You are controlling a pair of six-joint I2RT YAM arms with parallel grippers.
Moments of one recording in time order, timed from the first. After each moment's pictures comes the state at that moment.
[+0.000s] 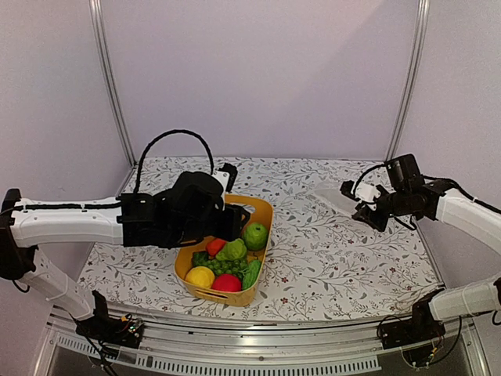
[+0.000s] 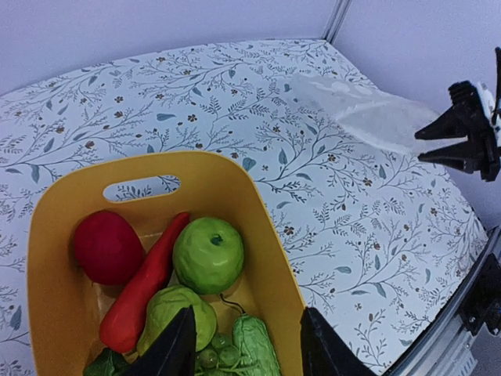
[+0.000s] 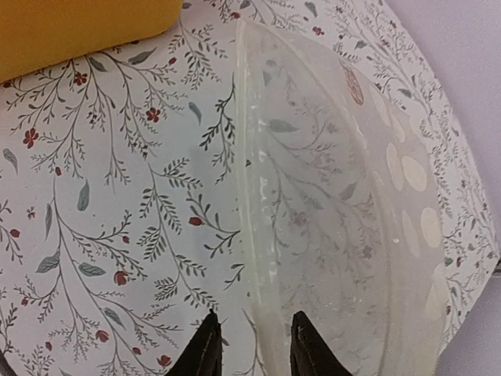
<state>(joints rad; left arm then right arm) -1.14 1.42 1.07 -0.26 -0.43 -0.53 0.35 1.17 0.89 -0.53 -0.19 -0.74</state>
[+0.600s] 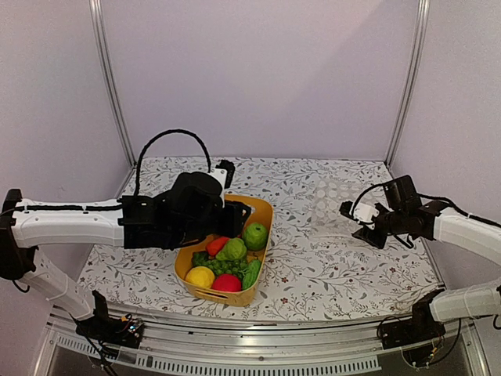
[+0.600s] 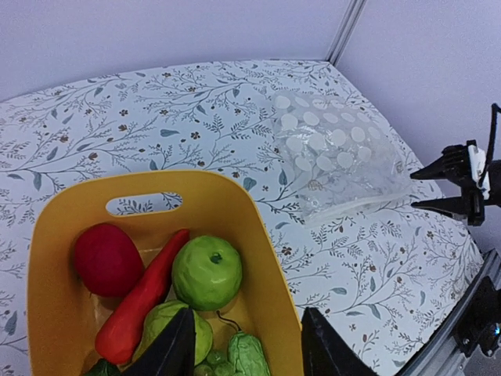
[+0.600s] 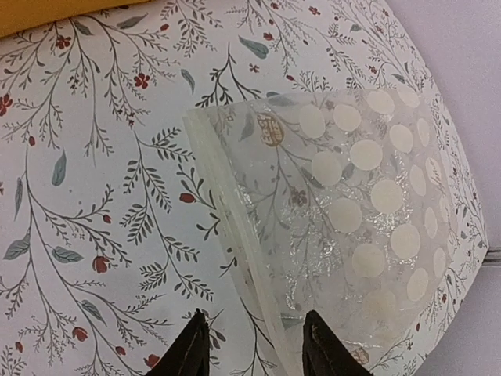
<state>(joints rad) -1.14 1.42 1.05 -0.19 -0.47 -0.55 0.39 1.11 0.71 -0.43 -0.15 -0.74</state>
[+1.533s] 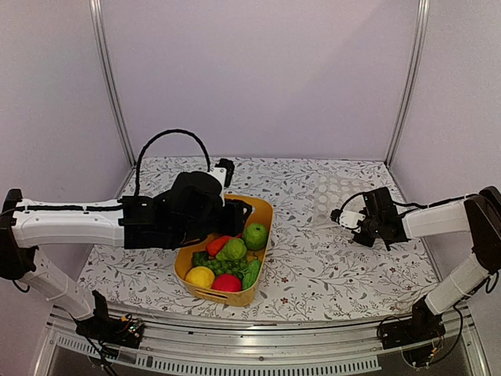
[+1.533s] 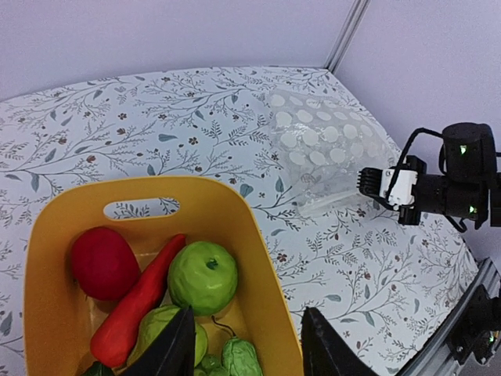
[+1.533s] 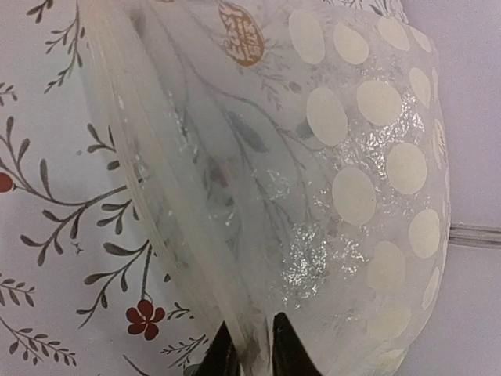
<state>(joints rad) -1.14 1.42 1.05 -0.17 -0.48 -0.56 0.39 1.51 0.61 0.06 0.19 -0.89</state>
